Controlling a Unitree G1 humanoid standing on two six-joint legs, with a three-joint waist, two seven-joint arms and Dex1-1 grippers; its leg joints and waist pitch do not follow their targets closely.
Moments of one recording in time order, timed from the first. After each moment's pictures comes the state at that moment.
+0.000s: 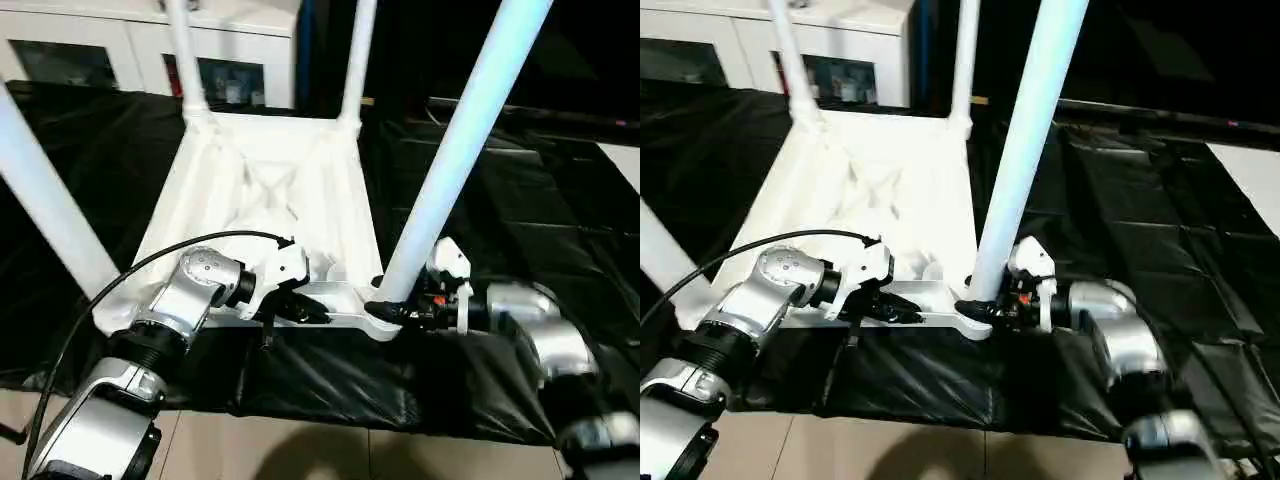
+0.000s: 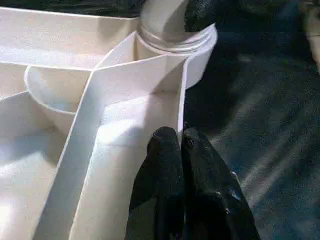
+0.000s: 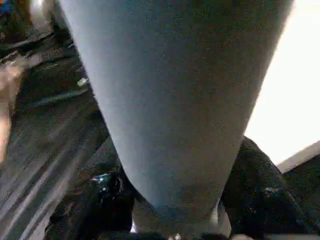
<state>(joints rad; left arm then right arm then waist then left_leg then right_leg) -0.65 0.32 -0.30 0.68 0.06 0.09 -1.24 -0.40 -0.30 0.08 0.52 0.19 0.11 1.08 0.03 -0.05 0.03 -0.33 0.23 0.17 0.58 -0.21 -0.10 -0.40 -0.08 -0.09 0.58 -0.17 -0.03</state>
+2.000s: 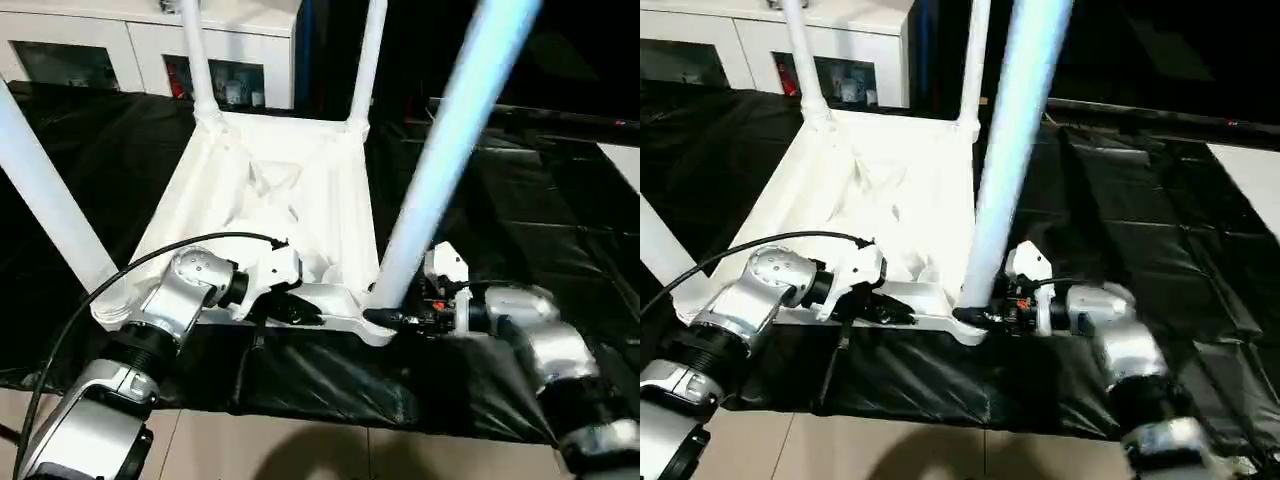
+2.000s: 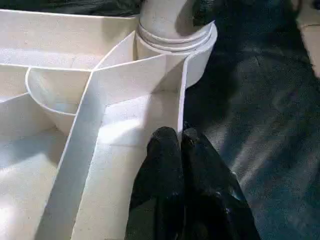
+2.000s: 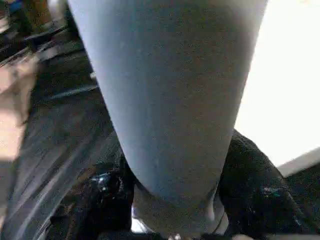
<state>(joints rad) -0.63 0.35 -0.30 0.67 0.06 0.05 -1.27 -0.39 -0.30 0.10 0.50 0.18 0.12 1.10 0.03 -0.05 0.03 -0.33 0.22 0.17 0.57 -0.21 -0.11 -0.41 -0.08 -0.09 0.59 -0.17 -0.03</state>
